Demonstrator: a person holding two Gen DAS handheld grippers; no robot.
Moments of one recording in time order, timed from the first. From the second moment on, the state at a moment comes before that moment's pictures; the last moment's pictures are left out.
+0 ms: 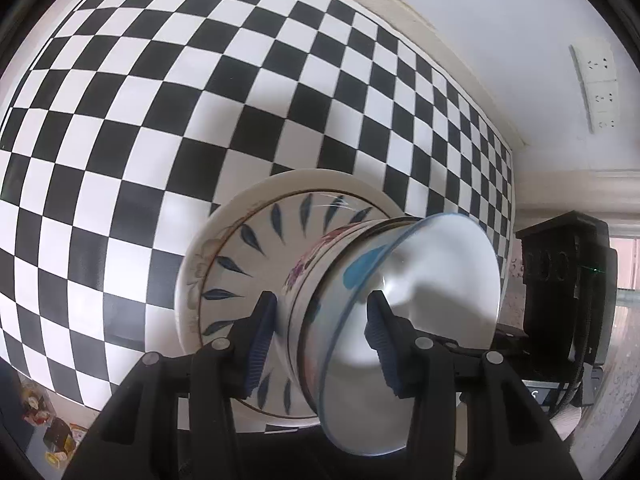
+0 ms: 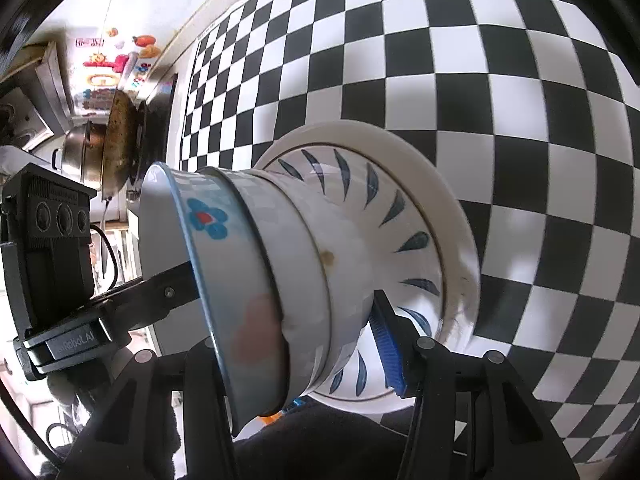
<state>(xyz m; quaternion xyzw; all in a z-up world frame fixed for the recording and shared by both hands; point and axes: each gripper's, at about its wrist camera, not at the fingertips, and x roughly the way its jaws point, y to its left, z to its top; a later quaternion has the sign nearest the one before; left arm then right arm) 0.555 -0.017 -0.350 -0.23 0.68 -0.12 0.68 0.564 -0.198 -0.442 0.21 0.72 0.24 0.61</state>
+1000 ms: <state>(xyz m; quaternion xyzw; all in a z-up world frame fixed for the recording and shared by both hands) 0.550 -0.014 -0.362 -0.22 0.69 -0.11 0.68 0.568 -0.179 -0.447 0.18 0.73 0.23 0.62</state>
